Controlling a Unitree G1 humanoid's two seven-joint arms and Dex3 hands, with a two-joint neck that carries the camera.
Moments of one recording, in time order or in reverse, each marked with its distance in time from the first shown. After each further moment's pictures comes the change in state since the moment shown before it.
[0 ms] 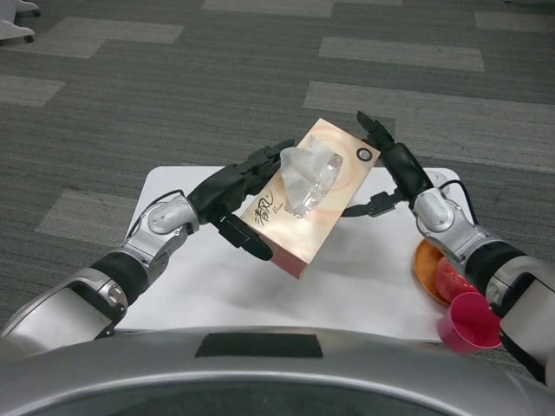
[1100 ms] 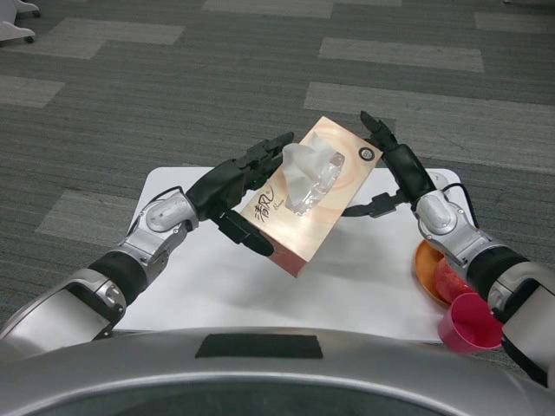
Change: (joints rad) left arm 0.006 0.008 0.014 -0.042 -0.010 0.000 0.000; right arm 0.028 -0.003 -0.043 -0.031 0.000 0.000 0.009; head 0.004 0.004
